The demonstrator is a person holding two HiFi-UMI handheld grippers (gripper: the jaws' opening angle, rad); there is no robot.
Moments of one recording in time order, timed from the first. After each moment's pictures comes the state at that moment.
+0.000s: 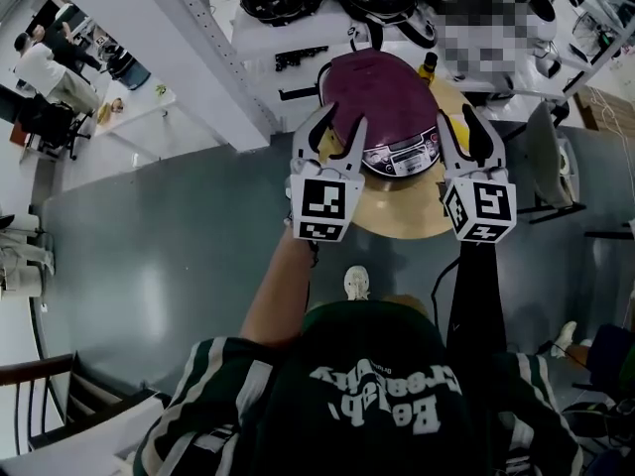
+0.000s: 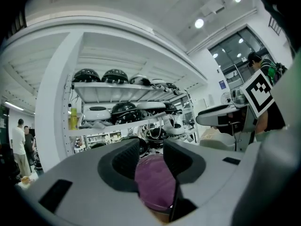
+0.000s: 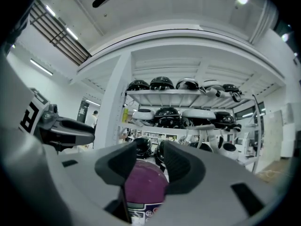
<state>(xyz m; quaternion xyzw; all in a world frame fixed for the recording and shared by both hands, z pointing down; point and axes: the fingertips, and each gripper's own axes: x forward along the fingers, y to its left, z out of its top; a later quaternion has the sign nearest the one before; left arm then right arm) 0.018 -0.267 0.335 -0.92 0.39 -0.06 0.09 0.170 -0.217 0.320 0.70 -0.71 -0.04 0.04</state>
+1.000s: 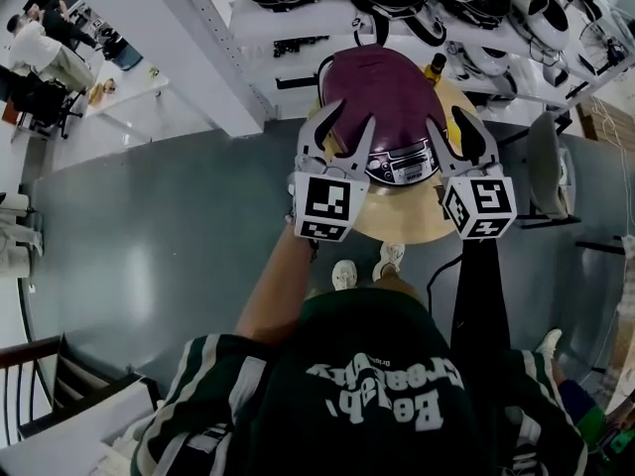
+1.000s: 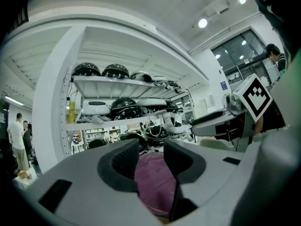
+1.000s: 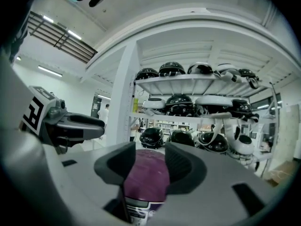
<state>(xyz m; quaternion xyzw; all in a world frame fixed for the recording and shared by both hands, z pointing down) 0.033 -0.294 0.355 -0.92 0.38 -0.06 0.06 0.163 -0.263 0.358 0.64 -0.76 0.00 0.09</state>
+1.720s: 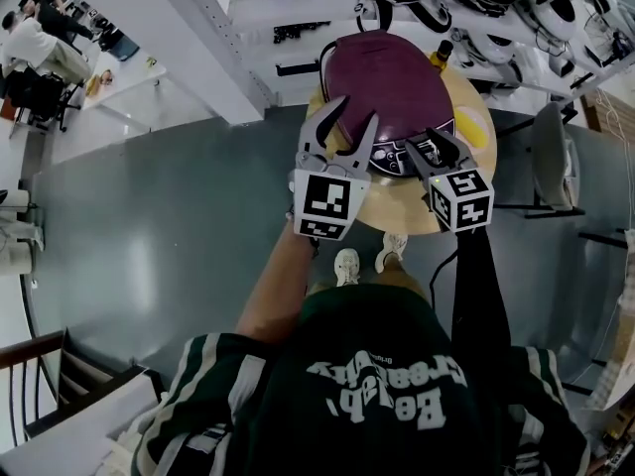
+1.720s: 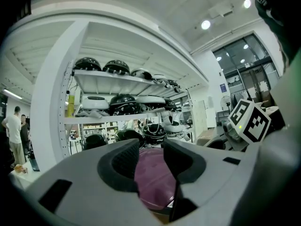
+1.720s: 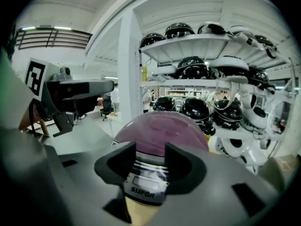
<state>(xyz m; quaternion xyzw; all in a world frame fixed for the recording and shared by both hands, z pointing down) 0.030 -0.291 0.377 -0.92 0.37 -0.06 0.04 0.132 -0.255 0.479 0.57 -0.79 0.14 0.20</state>
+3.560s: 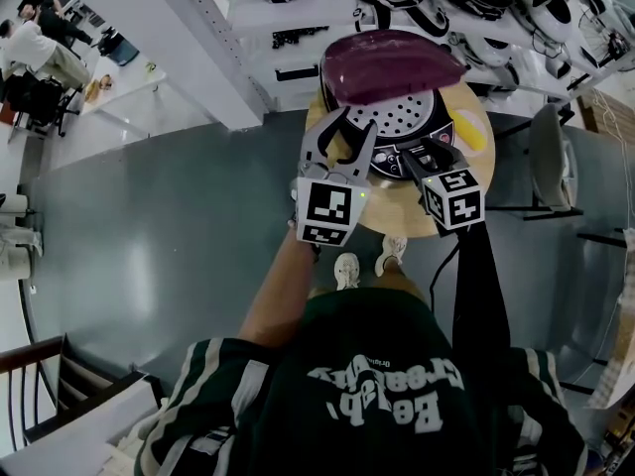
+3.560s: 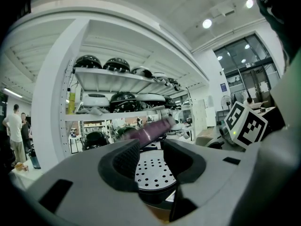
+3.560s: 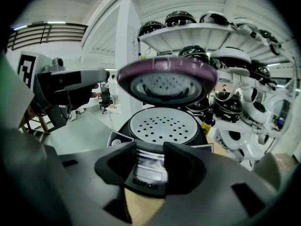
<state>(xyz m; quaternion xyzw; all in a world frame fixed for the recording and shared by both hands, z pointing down) 0.022 -0.288 0.387 -0.92 0.37 -0.07 0.03 0.126 -0.252 0.506 0.56 -0.77 0.18 0.25</state>
